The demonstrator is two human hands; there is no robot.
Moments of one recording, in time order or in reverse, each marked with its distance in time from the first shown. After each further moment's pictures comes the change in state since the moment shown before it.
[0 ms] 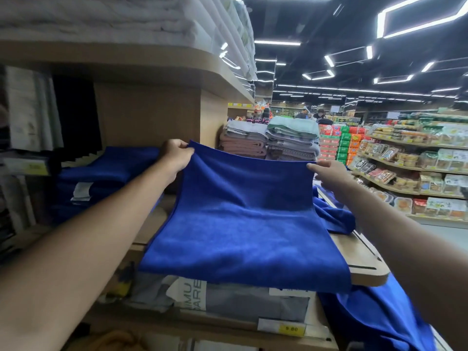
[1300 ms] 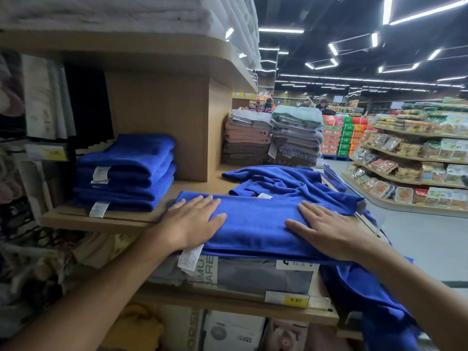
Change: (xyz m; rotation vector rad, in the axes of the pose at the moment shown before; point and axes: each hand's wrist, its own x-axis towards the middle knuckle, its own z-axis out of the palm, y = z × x) left_hand -0.180 -0.039 -0.035 1.030 -0.657 0.279; right_hand -0.173 0.018 0.011 -1.041 -0.507 -0.177
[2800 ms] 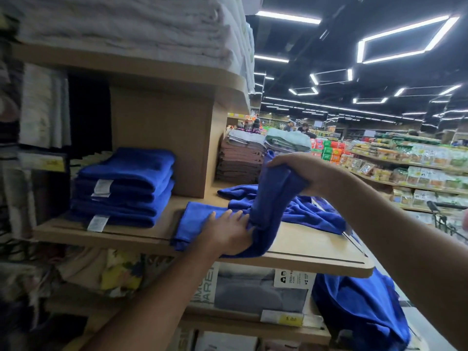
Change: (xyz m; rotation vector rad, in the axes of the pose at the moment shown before) left_hand 0.051 0.051 0.011 0.030 0.074 0.217; right_hand 0.048 -0.085 -0.137 1.206 -0.003 0.139
